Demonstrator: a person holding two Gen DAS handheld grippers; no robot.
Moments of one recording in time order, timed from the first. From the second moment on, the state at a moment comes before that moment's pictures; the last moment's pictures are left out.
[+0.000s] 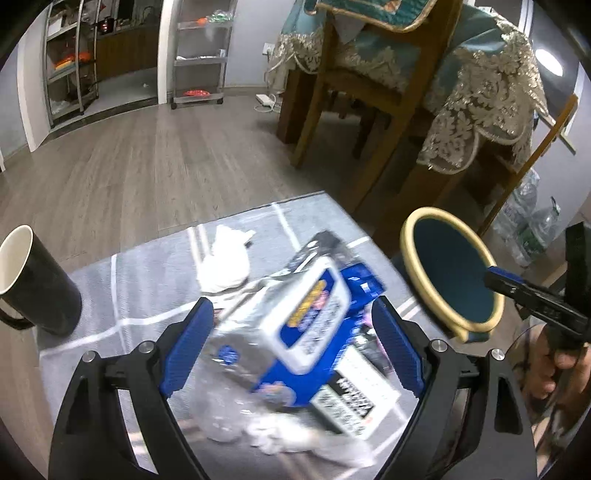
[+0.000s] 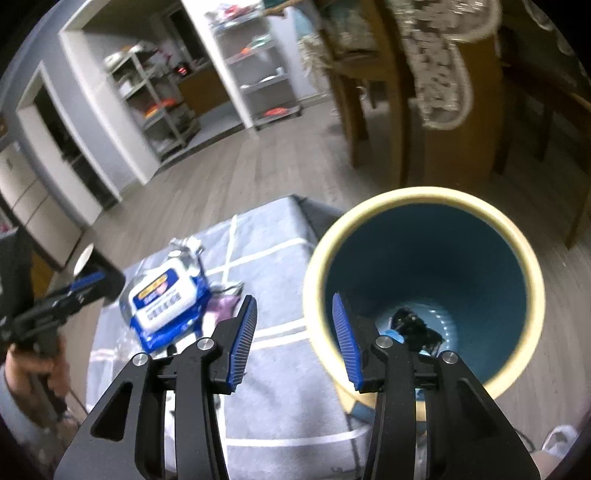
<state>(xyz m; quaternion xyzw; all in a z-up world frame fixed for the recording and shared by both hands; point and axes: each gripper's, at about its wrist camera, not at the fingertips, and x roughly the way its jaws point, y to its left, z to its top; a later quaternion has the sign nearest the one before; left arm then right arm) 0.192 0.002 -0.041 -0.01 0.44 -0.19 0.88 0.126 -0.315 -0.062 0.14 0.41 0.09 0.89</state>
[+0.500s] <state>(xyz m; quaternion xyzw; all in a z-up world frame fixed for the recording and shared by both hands) 0.227 0.022 -0.092 -0.07 0.49 -0.28 0.82 0.138 -0.285 -0.073 0.10 0.44 0.09 0.89</state>
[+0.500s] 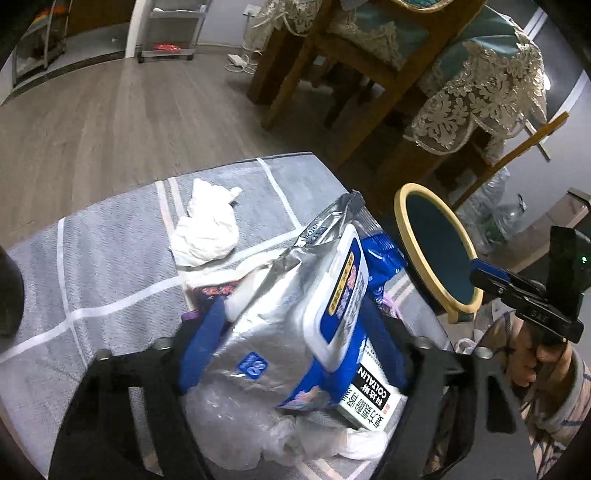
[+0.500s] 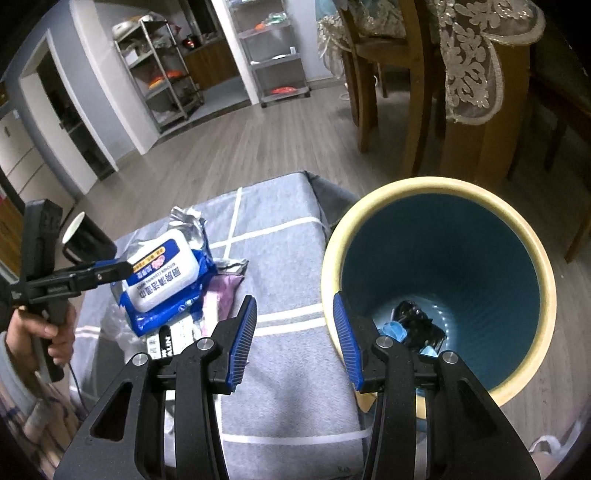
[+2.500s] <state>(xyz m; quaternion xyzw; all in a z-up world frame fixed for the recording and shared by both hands) 0.139 0.041 -0.020 -0.16 0.36 -0.24 0.89 0.142 -0.254 -0.098 0.08 0.49 0.15 0.86</state>
